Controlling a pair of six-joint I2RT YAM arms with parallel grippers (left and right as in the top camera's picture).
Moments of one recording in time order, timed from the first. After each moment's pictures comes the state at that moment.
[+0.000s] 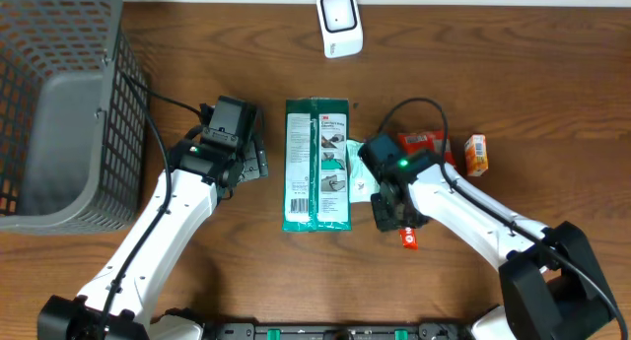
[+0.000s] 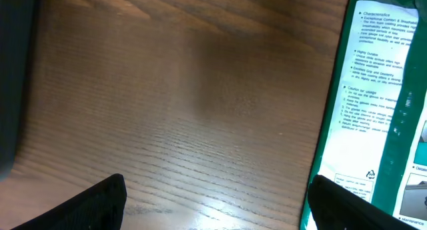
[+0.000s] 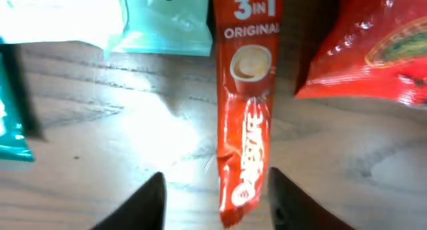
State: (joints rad) left arm -0.31 1.42 1.03 -0.80 -0.22 -0.46; right arm 0.57 1.66 1.01 -0.97 0.07 0.42
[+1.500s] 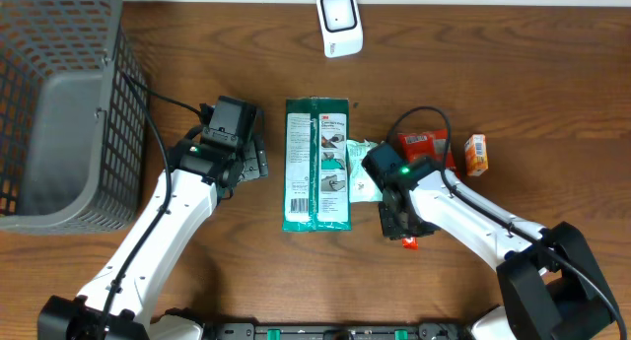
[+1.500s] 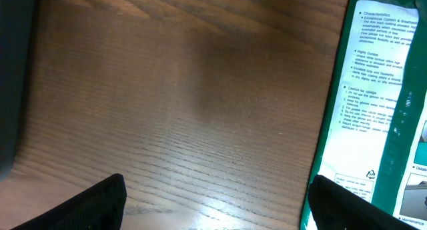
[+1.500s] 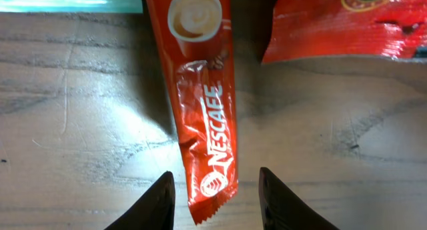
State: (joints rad) left arm -0.31 1.42 1.03 -0.80 -0.22 -0.46; right arm 0.57 1.66 0.93 -0.96 0.12 0.49
